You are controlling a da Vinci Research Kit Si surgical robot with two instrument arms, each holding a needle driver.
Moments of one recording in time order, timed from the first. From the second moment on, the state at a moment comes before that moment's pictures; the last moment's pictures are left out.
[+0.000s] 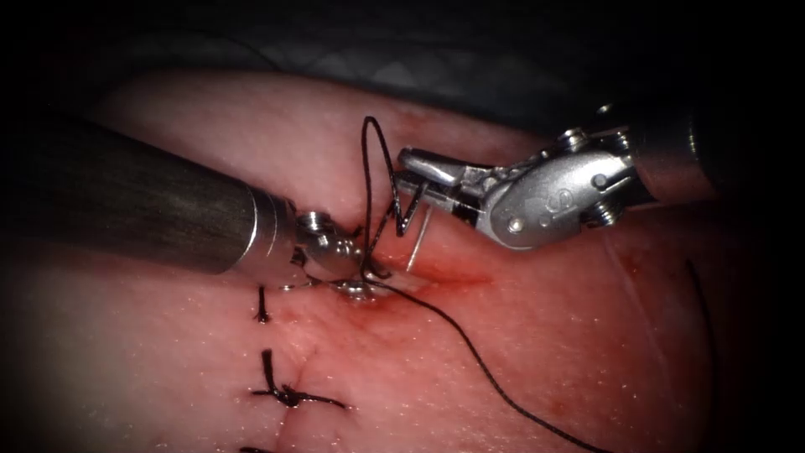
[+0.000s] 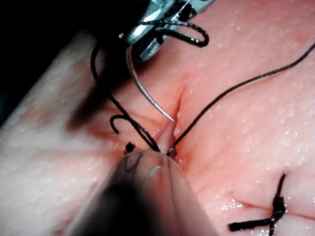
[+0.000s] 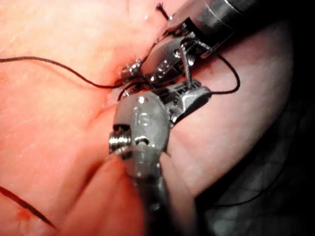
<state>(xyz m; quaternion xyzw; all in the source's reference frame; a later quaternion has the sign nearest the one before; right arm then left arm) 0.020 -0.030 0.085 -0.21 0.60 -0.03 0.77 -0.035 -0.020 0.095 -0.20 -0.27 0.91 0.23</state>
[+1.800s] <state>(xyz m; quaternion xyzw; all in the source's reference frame) 0.022 -0.036 0.092 -0.19 0.59 -0.03 0.79 -0.035 -0.019 0.094 -0.20 -0.27 0.91 0.24</state>
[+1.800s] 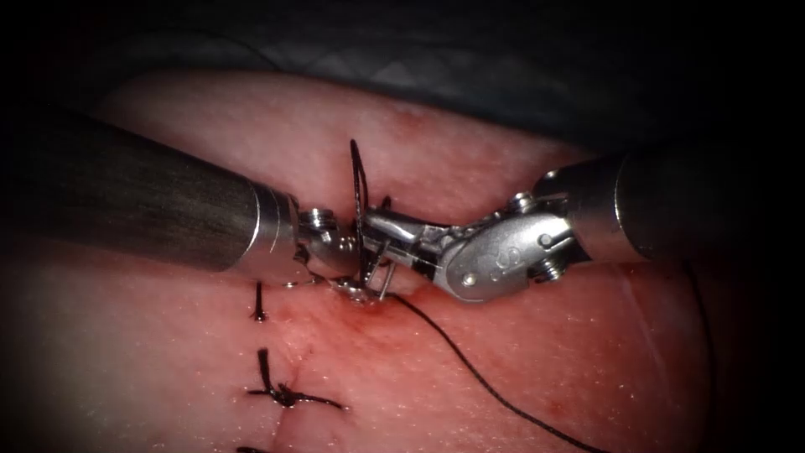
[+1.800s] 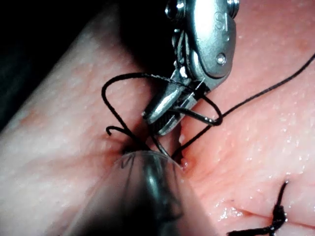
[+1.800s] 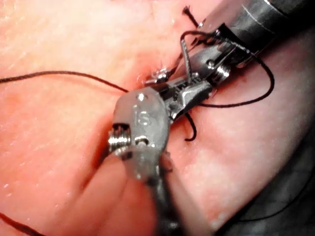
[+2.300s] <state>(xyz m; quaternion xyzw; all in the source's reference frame) 0.022 -0.035 0.092 -0.19 0.59 -0.03 0.79 -0.035 -0.019 0.088 -0.18 -0.24 0.91 0.27</state>
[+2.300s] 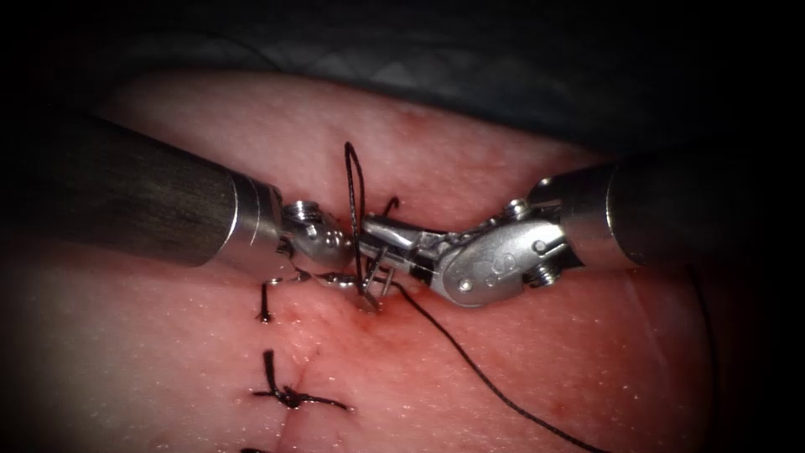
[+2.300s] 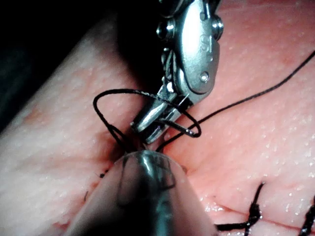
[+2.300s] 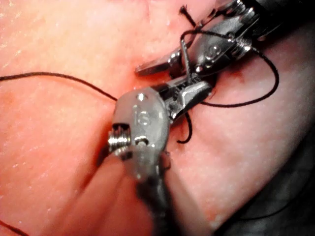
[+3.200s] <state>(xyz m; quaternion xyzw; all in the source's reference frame) 0.020 -0.032 0.095 -0.13 0.61 0.08 0.78 -0.037 -0.025 0.081 -0.20 -0.22 0.92 0.26</state>
